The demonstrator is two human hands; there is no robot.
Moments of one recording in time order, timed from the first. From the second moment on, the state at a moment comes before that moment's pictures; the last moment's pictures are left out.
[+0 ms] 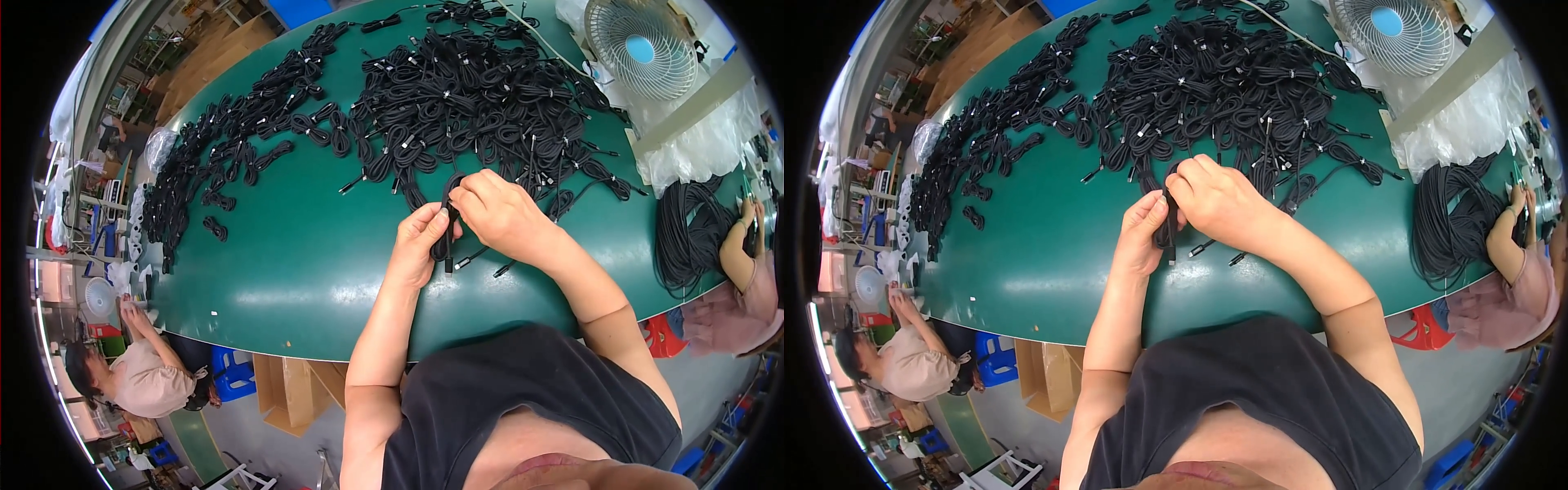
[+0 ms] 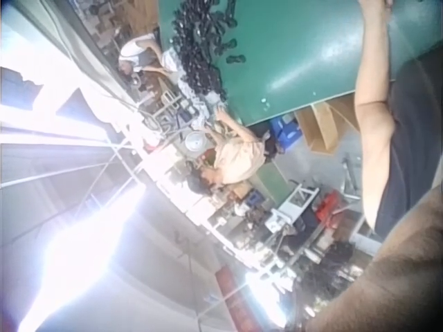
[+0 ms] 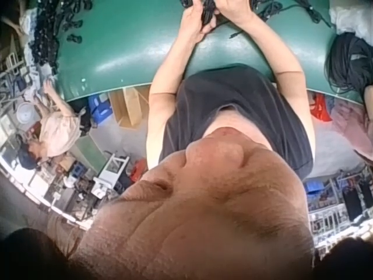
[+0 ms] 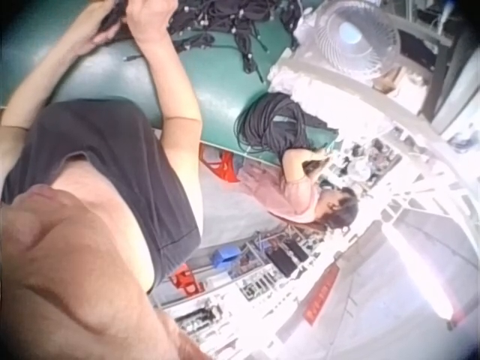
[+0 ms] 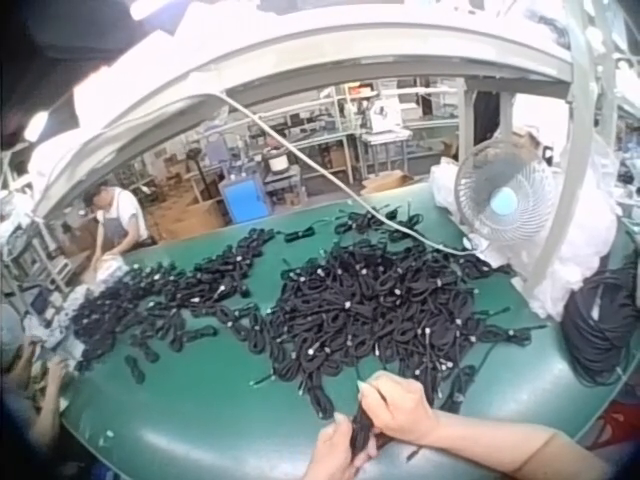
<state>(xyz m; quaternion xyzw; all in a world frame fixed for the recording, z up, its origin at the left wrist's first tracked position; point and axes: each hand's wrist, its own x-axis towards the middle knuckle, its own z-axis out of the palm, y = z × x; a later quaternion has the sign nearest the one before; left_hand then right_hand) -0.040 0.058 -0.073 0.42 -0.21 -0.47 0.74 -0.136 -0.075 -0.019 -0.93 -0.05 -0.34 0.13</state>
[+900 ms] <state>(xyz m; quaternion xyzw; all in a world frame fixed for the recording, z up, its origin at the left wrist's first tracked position) -0.041 0.061 -0.068 0.40 -0.23 -0.51 0.72 -0.122 -0.086 -0.032 -0.85 0.16 -0.36 0.35</state>
